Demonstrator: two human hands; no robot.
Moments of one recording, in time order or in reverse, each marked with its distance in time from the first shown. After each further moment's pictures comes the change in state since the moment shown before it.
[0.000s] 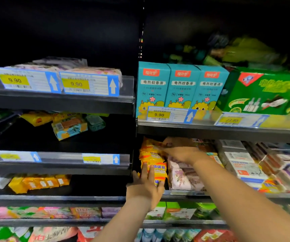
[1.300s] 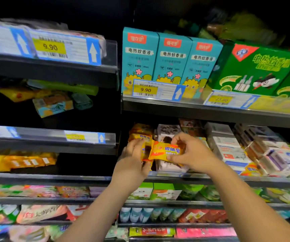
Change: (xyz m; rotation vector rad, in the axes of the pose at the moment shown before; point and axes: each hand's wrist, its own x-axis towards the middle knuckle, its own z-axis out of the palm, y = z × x) left_hand -0.015 -0.006 0.004 -0.423 0.572 0.306; right_hand -0.065 0.068 0.011 0.298 0.184 -0.227
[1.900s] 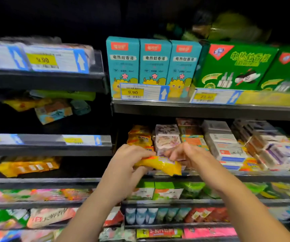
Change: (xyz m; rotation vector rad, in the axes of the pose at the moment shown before) left_hand -0.029 0.038 -0.066 -0.143 0.081 0.313; right_hand -0.063 -0.030 -0.009 0.523 -0.081 -0.077
